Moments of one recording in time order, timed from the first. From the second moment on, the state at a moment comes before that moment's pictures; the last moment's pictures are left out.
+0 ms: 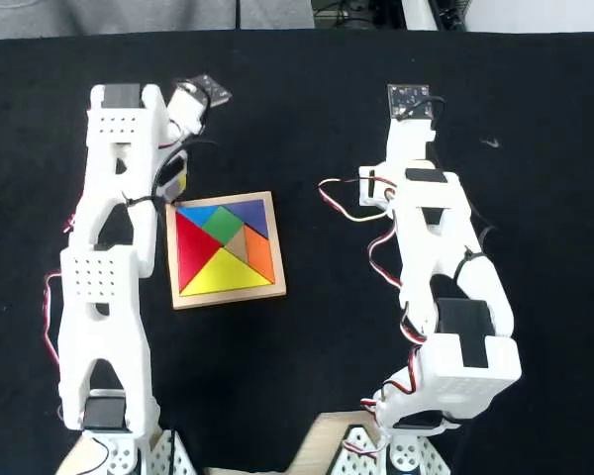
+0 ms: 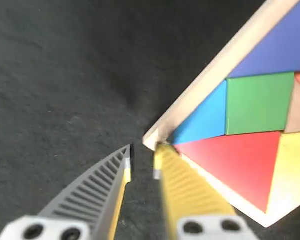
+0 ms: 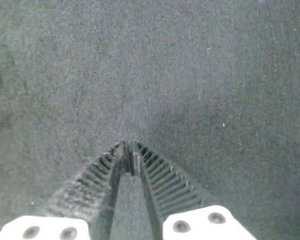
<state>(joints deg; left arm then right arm) -4.7 55.2 -57.8 100.3 -43.9 2.4 9.2 24.4 35.7 3.4</state>
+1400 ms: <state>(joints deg) -4.0 50.9 -35.3 93.1 -29.2 2.4 9.2 24.4 35.7 3.4</state>
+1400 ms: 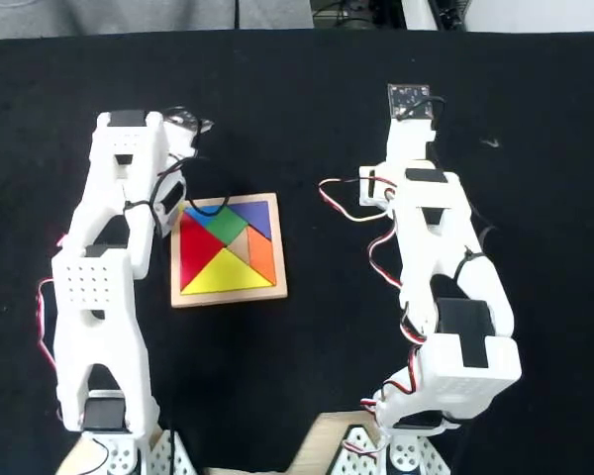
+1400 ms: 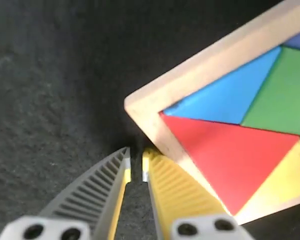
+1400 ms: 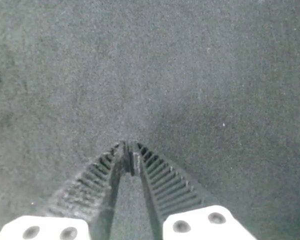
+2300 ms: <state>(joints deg) -8.6 43.7 -42.2 99.9 -29.1 -17.2 0.8 24.8 50.9 7.9</state>
